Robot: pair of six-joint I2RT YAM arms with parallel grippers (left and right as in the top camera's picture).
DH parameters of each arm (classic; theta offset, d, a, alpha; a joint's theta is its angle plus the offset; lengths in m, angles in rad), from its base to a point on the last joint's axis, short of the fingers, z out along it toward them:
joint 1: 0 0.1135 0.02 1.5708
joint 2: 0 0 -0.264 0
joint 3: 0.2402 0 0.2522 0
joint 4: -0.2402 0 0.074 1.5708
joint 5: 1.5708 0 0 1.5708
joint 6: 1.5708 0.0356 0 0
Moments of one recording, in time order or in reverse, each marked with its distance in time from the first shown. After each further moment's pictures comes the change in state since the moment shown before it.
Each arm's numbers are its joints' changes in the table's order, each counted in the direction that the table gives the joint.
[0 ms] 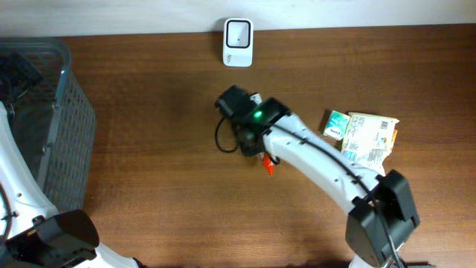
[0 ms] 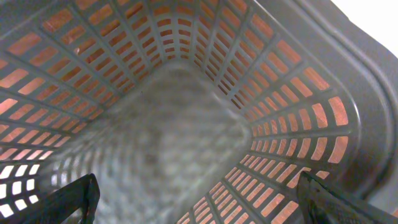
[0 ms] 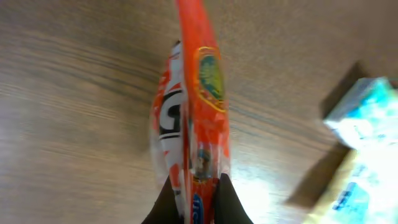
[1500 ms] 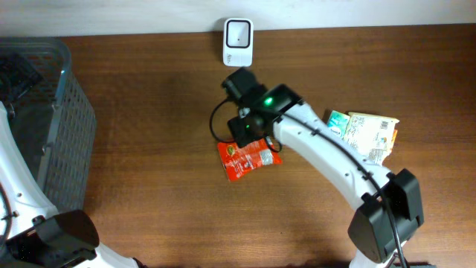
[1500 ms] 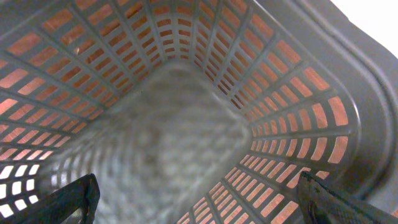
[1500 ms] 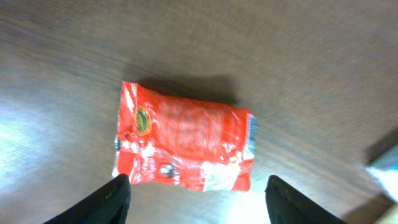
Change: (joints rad) left arm 0.000 0.000 0.000 0.000 0.000 0.000; right arm -0.090 0.002 0.088 0.034 -0.317 -0.152
